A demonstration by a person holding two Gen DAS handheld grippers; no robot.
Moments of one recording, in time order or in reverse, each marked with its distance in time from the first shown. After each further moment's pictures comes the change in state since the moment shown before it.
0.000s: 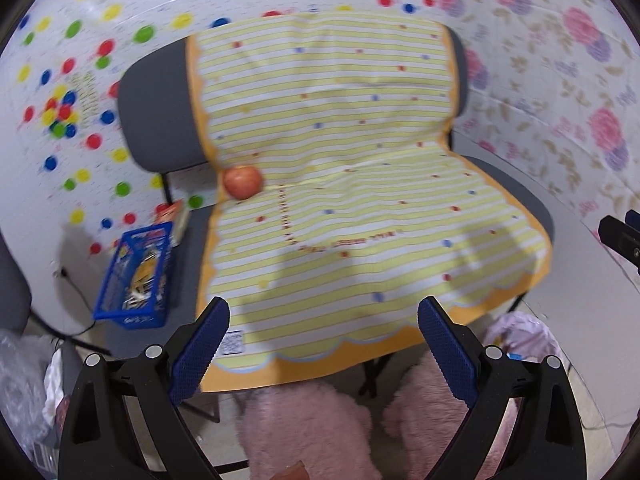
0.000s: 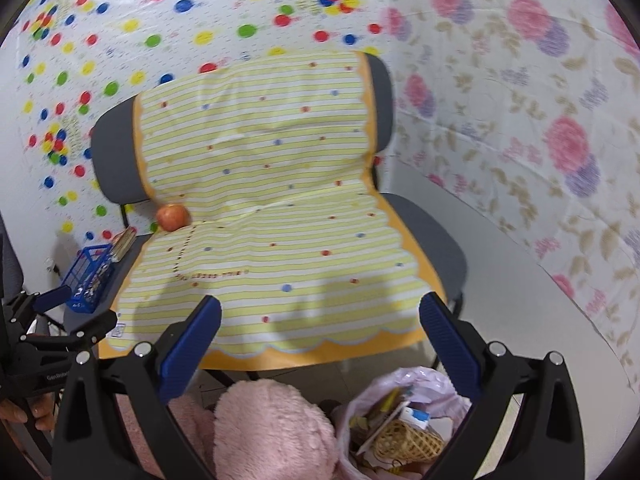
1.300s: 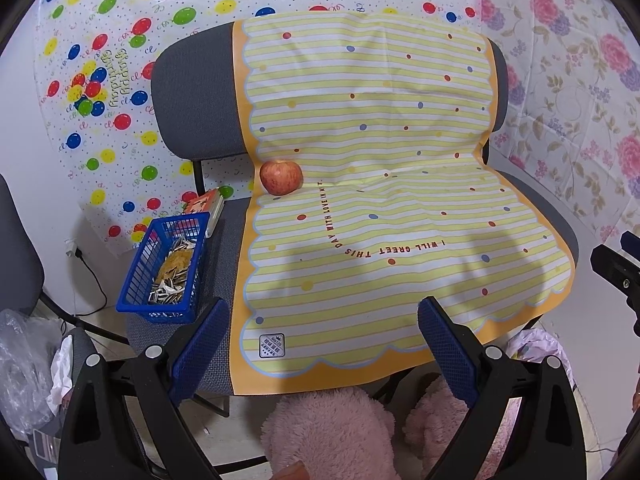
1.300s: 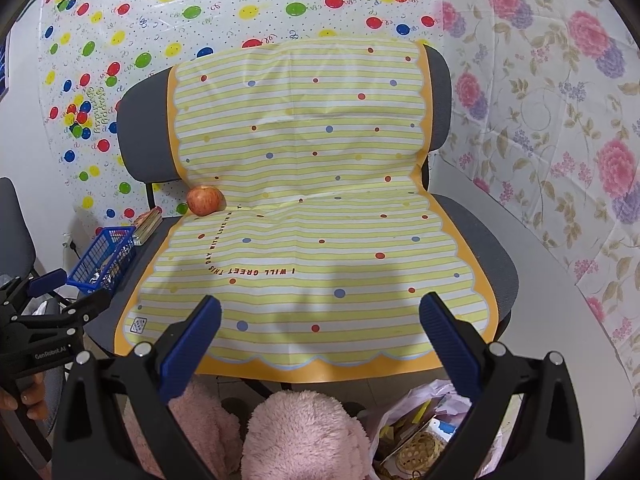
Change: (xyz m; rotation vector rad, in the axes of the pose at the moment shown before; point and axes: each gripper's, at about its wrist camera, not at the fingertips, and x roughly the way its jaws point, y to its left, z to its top) left arm 0.008 0.039 0.005 -0.069 0.006 0.050; right arm 0.032 0.047 0.008 -0.069 0.038 0.072
